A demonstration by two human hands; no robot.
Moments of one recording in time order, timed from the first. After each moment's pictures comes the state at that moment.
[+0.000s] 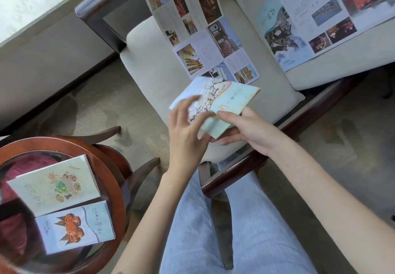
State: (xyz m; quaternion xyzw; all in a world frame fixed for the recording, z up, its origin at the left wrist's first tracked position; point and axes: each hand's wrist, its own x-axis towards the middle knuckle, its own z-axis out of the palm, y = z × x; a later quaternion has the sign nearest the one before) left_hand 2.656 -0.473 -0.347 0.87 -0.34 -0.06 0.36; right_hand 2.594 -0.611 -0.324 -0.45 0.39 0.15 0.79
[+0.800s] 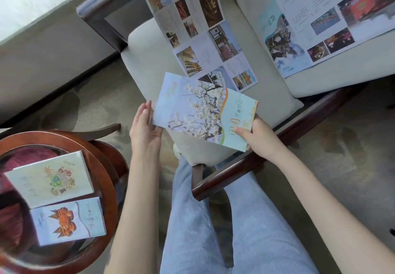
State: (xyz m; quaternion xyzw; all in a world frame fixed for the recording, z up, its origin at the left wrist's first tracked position) left_hand 2.711 -0.462 -0.369 0.52 0.40 -0.23 0.72; right_hand 2.555 -0.645 -0.358 -0.72 0.41 0.19 0.53
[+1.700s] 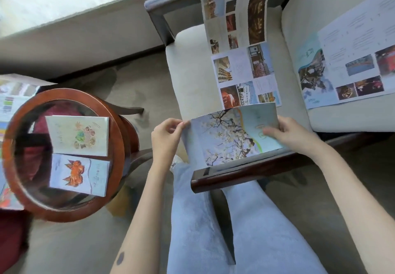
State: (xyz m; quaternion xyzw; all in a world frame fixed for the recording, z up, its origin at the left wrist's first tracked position) left_hand 2.646 -0.435 -0.347 0.89 0.09 -0.17 0.42; right_hand 2.567 -0.720 -0.343 -0.74 0.22 0.31 0.55
